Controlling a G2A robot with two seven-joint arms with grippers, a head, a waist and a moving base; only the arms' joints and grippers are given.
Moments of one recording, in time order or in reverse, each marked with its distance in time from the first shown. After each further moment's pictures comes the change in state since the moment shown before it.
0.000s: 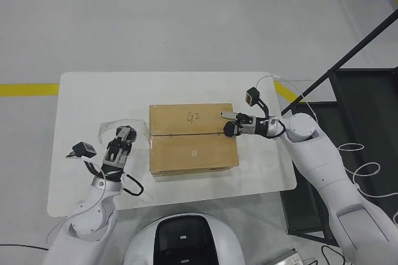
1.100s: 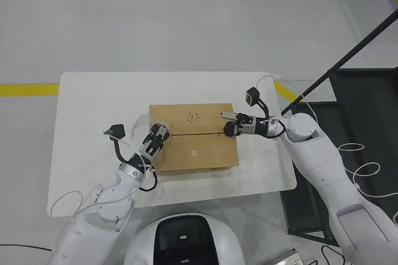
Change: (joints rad) left arm -0.143 -0.029 0.151 -0.030 0.465 0.307 -0.129; right arm 0.000 0.000 0.000 0.000 0.000 0.000 0.000
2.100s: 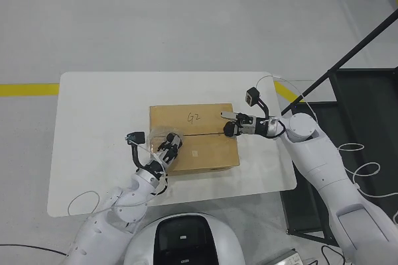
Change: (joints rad) left arm -0.032 -0.037 0.106 0.111 0.156 -0.035 0.044; right arm 0.000 0.000 0.000 0.000 0.000 0.000 0.000
